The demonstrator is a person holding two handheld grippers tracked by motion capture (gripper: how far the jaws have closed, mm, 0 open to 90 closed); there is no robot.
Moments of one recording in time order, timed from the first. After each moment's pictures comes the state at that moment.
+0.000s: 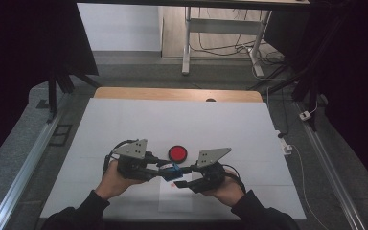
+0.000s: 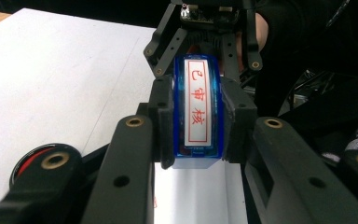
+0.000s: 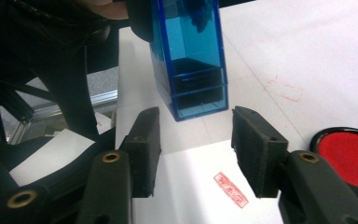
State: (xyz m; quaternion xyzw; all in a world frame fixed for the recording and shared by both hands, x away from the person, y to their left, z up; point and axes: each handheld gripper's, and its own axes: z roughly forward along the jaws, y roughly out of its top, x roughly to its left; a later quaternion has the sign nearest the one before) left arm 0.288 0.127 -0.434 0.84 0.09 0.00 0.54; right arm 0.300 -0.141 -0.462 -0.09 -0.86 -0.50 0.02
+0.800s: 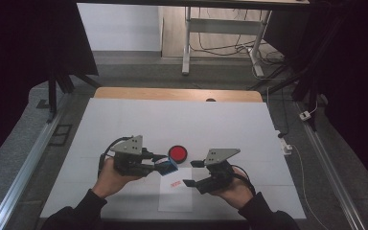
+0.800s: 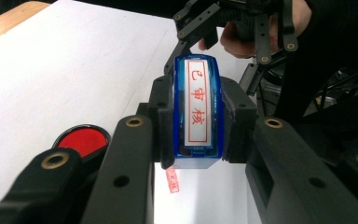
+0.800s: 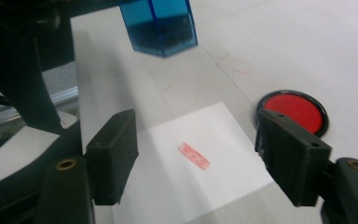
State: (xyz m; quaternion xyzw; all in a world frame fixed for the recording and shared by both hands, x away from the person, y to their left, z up) left arm 0.291 0.138 -0.431 0.84 0.13 0.04 0.52; right arm 0.296 -0.161 -0.456 -0.16 -0.87 -0.46 -0.04
